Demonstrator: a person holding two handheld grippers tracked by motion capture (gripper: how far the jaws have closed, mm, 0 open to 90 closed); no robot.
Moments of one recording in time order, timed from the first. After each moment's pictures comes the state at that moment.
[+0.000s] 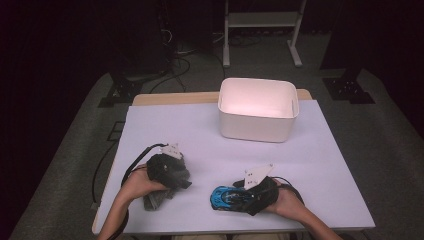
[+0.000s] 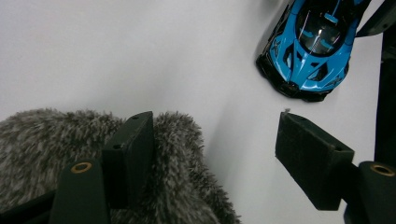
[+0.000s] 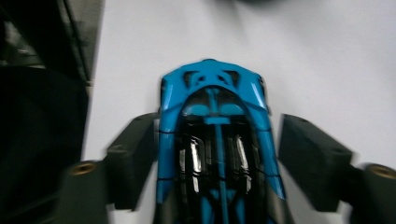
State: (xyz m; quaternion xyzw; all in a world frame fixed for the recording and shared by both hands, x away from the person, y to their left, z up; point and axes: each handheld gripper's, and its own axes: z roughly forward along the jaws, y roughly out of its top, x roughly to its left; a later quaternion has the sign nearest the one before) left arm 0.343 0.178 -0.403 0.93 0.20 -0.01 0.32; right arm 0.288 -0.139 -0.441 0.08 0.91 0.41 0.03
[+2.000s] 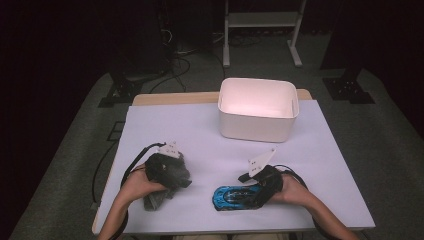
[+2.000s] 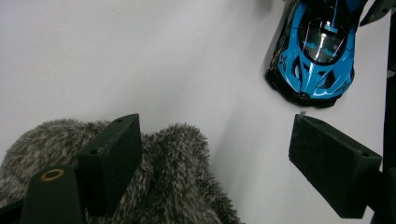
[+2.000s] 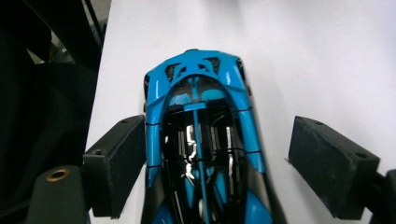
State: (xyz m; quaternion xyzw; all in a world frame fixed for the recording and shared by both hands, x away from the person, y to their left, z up) left arm 0.340 0.182 -0.397 0.92 0.21 0.02 0.34; right arm 0.321 -0.154 -0.437 0.08 0.92 0.39 -0.05
